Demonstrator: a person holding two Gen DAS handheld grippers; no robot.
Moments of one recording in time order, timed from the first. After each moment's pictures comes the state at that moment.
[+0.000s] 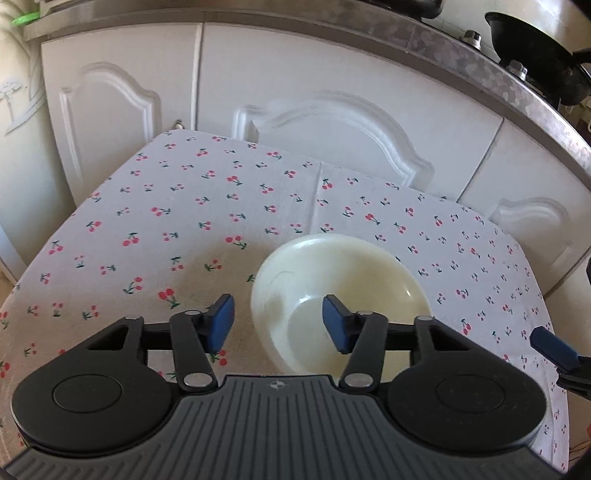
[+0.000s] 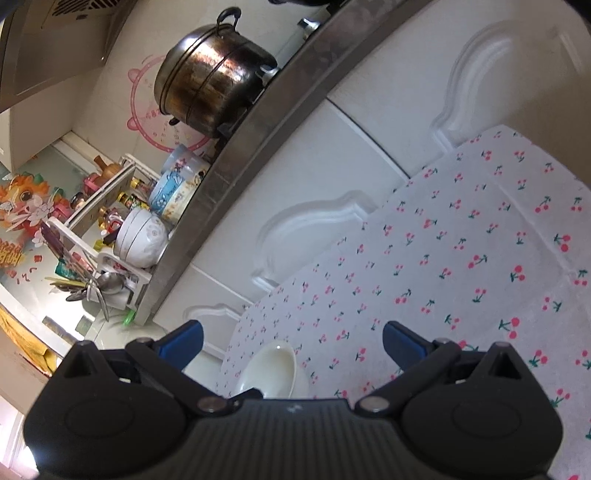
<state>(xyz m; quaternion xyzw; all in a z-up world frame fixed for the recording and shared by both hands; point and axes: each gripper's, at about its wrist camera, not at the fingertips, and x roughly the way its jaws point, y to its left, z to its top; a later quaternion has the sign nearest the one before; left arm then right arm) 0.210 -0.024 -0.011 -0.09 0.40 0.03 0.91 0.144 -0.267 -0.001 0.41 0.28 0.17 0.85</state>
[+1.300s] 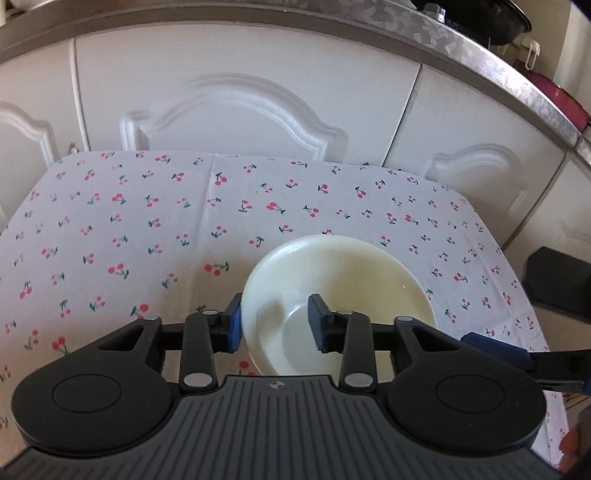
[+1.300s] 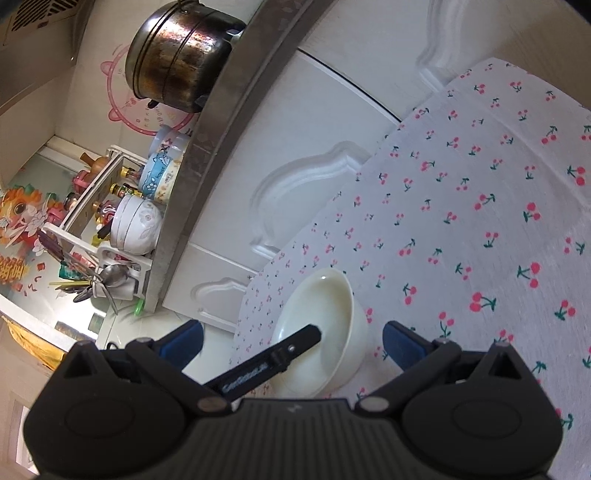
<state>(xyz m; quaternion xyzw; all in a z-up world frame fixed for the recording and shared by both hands) 0.249 -0.086 -0.022 -0.02 0.42 -0.09 0.90 0.152 -0.265 -0.017 0.46 0.32 0.18 0.81</state>
